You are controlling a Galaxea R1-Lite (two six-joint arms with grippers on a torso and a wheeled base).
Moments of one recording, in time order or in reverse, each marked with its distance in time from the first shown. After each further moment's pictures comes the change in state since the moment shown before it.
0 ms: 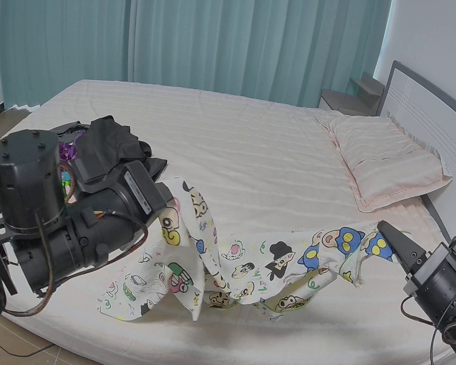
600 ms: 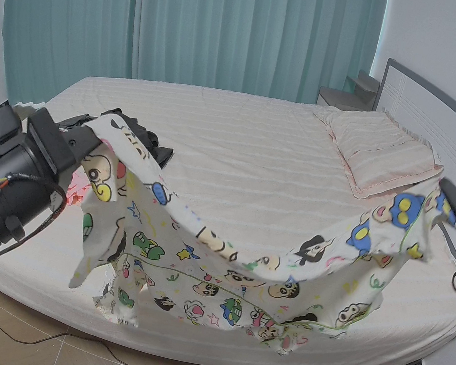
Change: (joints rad) left arm 0.004 -0.298 0.051 0.040 0.092 0.193; right arm 0.037 -0.278 -0.129 0.210 -0.002 -0.159
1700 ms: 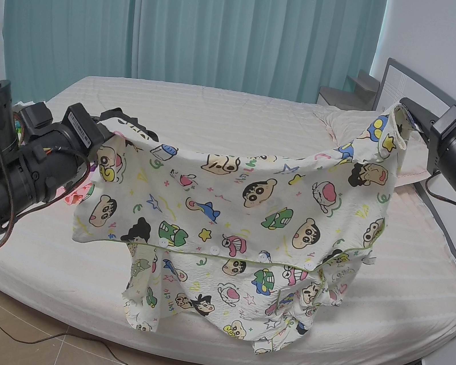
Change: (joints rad) left arm 0.268 0.183 -0.130 0.097 -0.150 -0.066; right arm -0.212 0.388 -0.546 0.206 0.073 0.130
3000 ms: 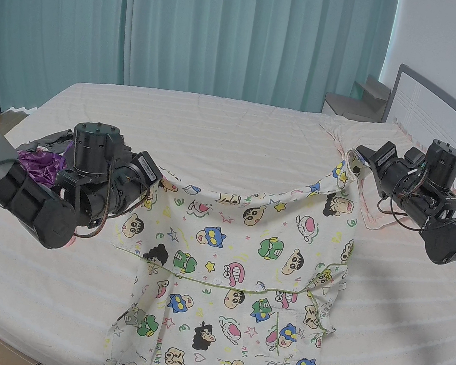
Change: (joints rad) left arm 0.079 0.517 -0.267 0.002 0.001 -0.007; right arm -0.115 0.429 -0.196 0.001 0.013 0.074
